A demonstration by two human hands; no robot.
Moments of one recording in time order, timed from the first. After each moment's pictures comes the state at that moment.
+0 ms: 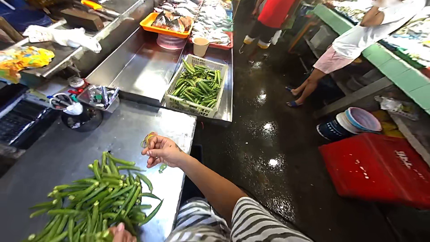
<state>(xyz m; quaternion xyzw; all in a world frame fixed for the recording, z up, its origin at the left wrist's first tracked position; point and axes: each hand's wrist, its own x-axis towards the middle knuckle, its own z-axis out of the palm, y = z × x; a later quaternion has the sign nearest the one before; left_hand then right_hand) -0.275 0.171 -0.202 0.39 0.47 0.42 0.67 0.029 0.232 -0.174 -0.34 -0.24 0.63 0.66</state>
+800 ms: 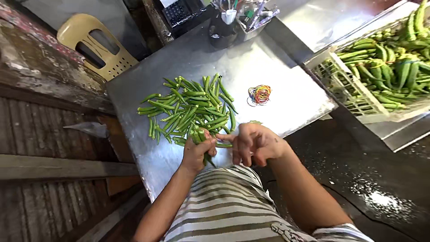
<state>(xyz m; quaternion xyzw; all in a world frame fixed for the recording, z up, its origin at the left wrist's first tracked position) -0.275 0.152 -0.161 0.25 0.33 0.52 0.75 -0.049 0.197 -0.152 -0.05 -0.56 0.74 0.37</state>
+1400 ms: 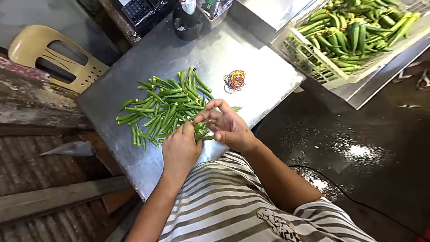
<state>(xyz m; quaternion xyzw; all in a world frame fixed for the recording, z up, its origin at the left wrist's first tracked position) -0.265 0.161 -0.114 0.81 0.57 0.13 0.05 -0.081 0.169 -0.141 -0.22 -0.45 0.68 0.53</state>
